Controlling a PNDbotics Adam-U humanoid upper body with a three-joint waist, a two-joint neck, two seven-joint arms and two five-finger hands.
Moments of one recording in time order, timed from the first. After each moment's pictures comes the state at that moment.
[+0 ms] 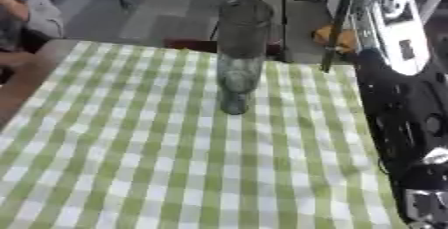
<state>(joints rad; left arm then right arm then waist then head) -0.38 0.31 -0.01 -1.99 0.10 -0.37 -0.01 -1.07 -0.30 -0.17 -1.43 -0.13 -0.18 -0.04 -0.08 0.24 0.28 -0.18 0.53</state>
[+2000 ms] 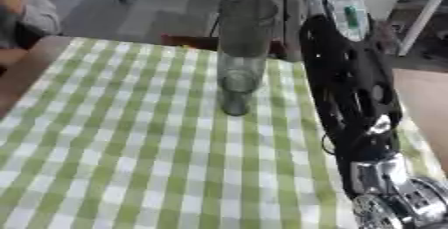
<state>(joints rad) -0.41 0.30 -0.03 -1.99 0.12 -0.38 -0.05 -1.28 -0.24 -0.19 -1.24 -0.15 -0.61 0.02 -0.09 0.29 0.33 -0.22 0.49</state>
